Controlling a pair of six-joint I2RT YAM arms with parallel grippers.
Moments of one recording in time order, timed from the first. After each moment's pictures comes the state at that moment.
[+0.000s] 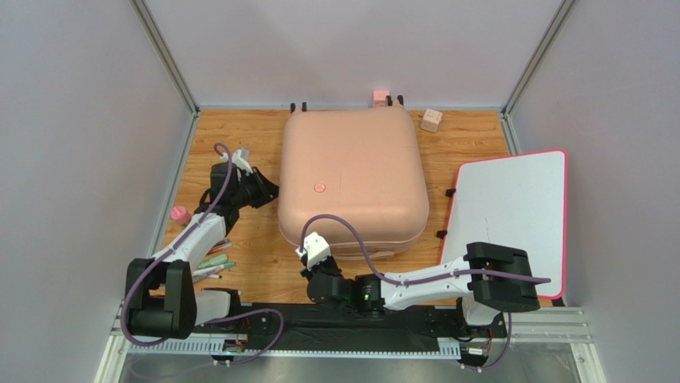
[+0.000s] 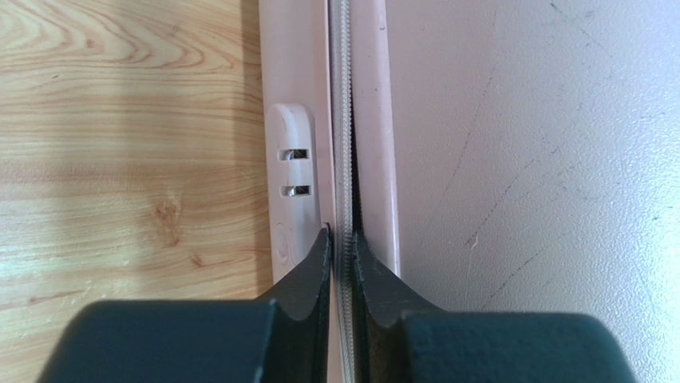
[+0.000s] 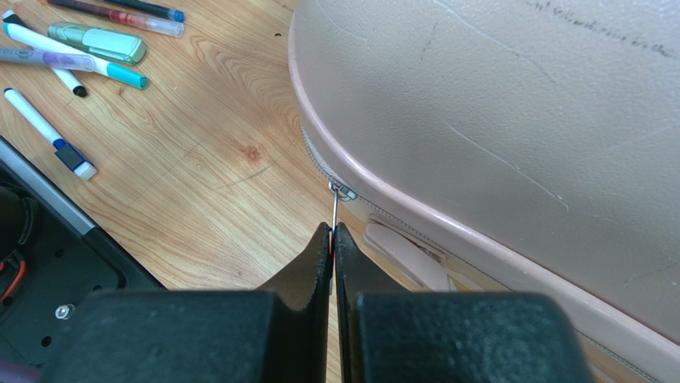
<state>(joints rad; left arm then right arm) -0.08 1.24 0.62 0.05 0.42 -0.61 1.55 1.61 0.88 0.22 0.82 0.39</state>
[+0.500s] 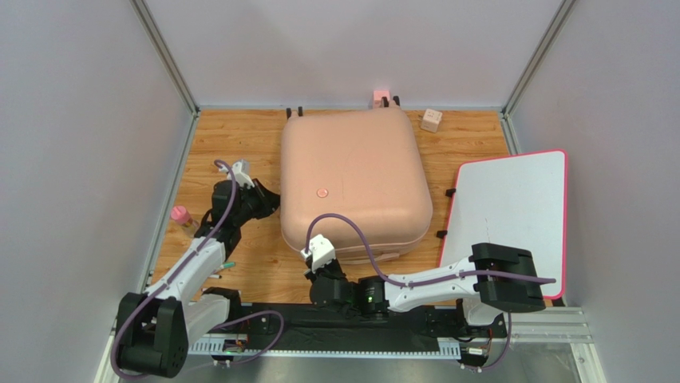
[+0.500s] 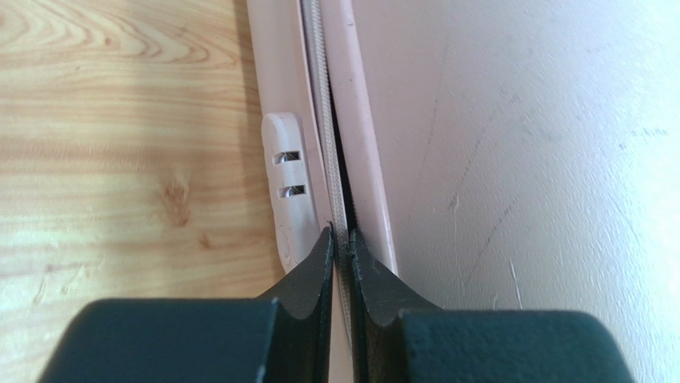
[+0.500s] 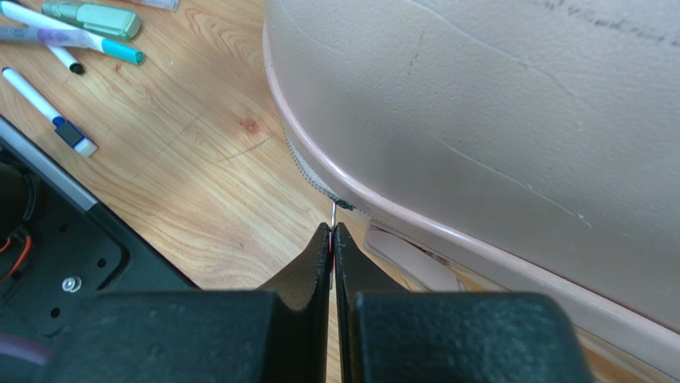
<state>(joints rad) -0.16 1.04 0.46 0.12 0.29 -0.59 1.56 1.59 0.86 0.15 0.83 0.47</state>
